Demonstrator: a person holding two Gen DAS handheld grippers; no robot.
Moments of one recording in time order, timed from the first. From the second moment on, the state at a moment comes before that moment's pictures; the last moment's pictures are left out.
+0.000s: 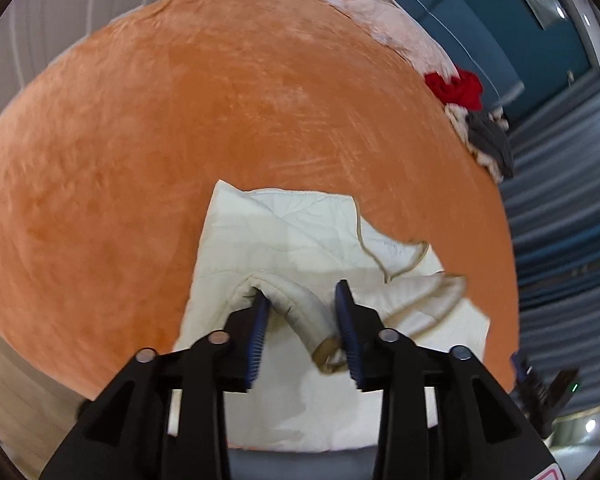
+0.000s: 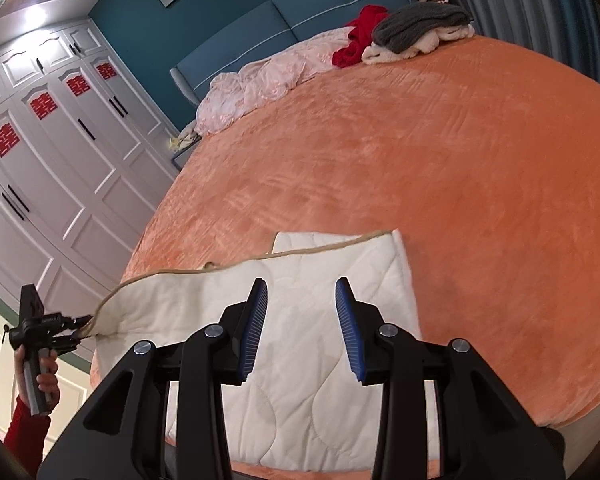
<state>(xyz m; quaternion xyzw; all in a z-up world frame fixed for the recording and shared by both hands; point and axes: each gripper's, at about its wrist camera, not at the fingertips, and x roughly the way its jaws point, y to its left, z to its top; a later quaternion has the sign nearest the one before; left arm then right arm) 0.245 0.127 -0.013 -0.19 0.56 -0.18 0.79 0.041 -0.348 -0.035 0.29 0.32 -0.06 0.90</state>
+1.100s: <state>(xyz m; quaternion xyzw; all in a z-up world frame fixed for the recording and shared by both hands) 0.297 0.092 -0.061 -0.09 0.53 -0.17 0.83 0.114 -0.381 -0.086 0.25 0.37 -0.11 0.89</state>
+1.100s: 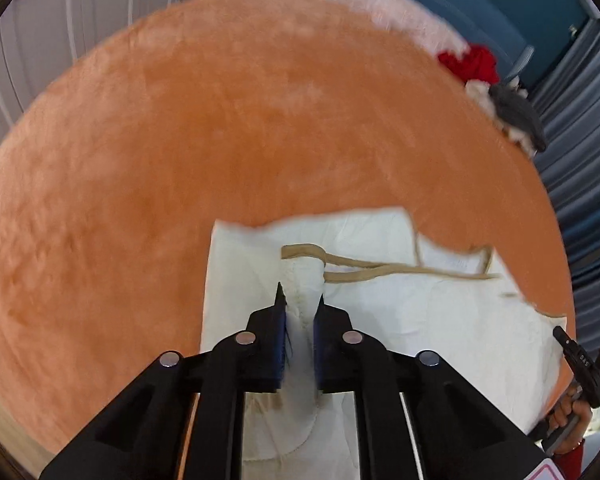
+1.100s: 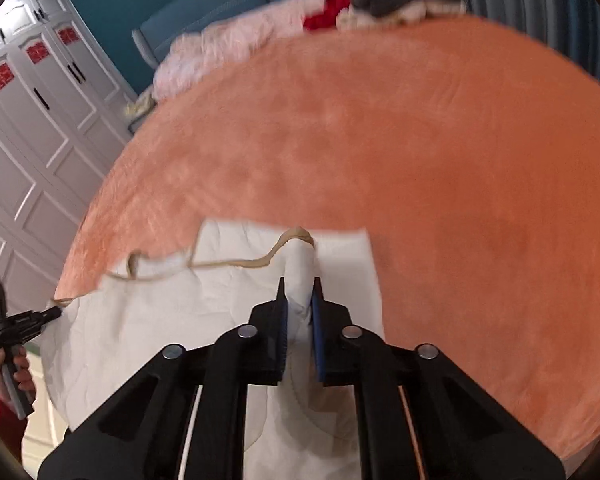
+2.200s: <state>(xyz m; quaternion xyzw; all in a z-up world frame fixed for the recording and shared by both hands) 0.318 0.104 -0.066 -0.04 0.45 -0.03 0.89 0.132 -0.396 -0.106 0.23 0.35 -0.21 0.88</state>
